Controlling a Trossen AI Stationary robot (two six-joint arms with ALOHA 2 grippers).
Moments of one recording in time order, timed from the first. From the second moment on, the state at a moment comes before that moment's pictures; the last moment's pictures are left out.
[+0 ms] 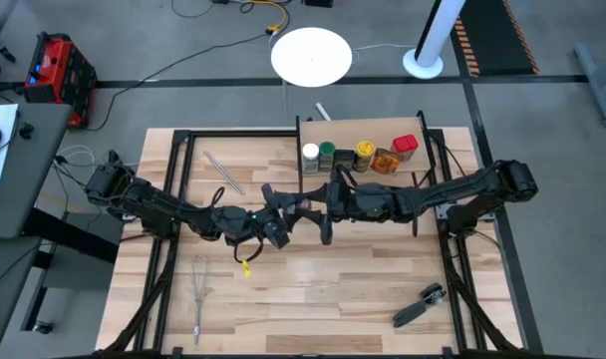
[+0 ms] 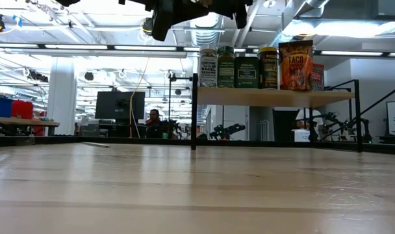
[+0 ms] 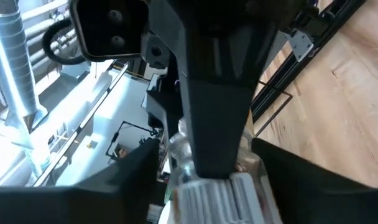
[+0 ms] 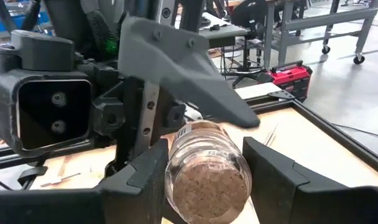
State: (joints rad) left arm -0.27 1.49 0.80 0.78 -0.71 1.22; right arm 0.12 1.49 1.01 0.34 0.29 0.16
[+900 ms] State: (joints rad) left arm -0.29 1.49 0.80 0.78 -0.94 1.16; right arm 0.06 1.47 1.65 -0.97 0.29 0.29
